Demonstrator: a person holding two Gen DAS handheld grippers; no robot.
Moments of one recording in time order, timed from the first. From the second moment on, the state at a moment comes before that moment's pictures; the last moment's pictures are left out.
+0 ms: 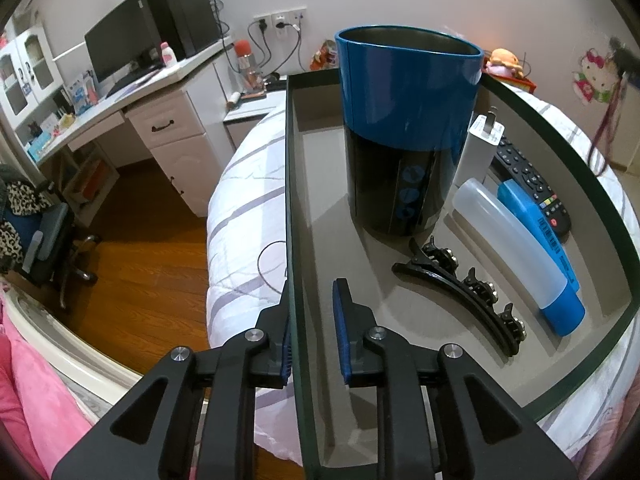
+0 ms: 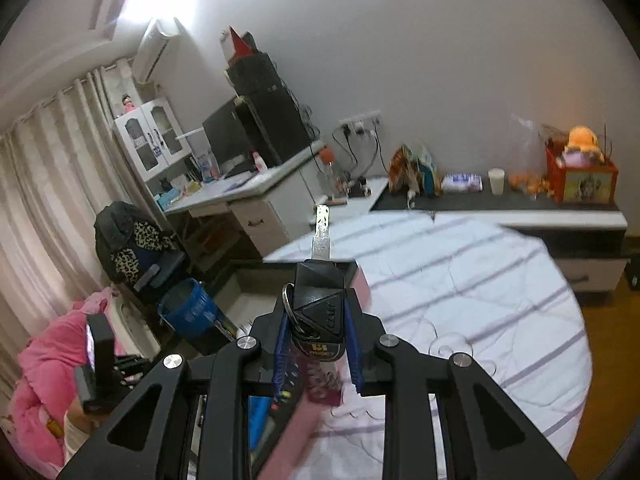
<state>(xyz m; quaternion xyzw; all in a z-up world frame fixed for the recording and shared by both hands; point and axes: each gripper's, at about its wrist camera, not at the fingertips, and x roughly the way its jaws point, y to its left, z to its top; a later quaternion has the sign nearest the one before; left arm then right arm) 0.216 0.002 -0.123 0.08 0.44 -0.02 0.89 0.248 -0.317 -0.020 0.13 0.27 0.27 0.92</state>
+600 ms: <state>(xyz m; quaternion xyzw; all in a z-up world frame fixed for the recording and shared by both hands) 0.229 -0.014 -0.123 0.08 0.44 -0.04 0.89 0.230 -0.260 0.015 0.06 0.25 0.35 0.90</state>
